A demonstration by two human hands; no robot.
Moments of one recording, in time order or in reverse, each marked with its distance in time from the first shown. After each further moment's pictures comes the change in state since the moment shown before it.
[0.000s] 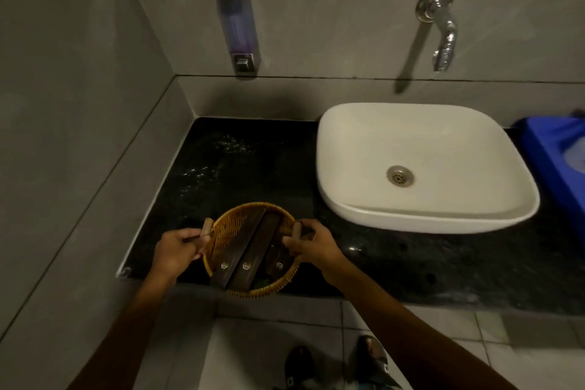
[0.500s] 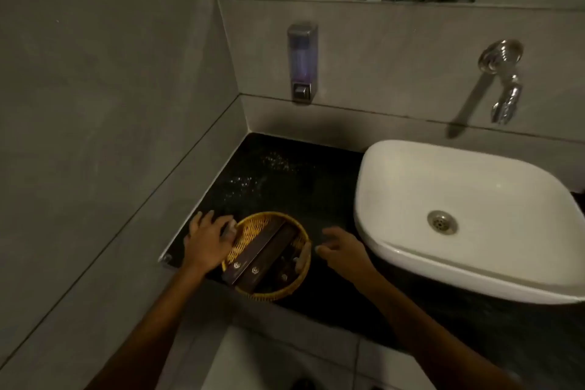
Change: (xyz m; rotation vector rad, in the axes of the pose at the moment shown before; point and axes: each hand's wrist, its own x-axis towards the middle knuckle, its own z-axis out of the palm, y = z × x) left_hand -0.006 0.007 -0.010 0.593 0.200 0.259; right_hand 0.019 -0.031 -0.009 -0.553 -0.041 -0.275
